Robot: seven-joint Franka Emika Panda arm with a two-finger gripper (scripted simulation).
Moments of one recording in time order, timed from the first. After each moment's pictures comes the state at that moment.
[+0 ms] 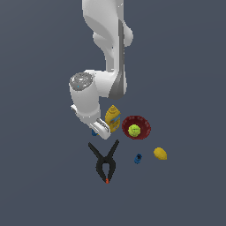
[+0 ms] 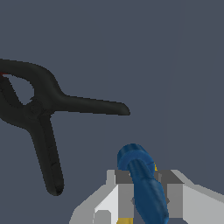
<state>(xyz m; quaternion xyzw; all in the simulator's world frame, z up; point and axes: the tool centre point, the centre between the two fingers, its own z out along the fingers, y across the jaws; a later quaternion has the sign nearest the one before) 0.014 -0.094 0.114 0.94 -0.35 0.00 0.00</state>
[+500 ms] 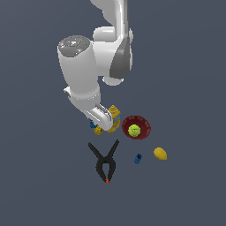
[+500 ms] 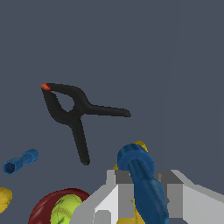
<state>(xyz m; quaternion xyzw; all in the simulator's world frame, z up) 0.031 -0.085 0.218 0.94 -0.35 0.00 0.00</state>
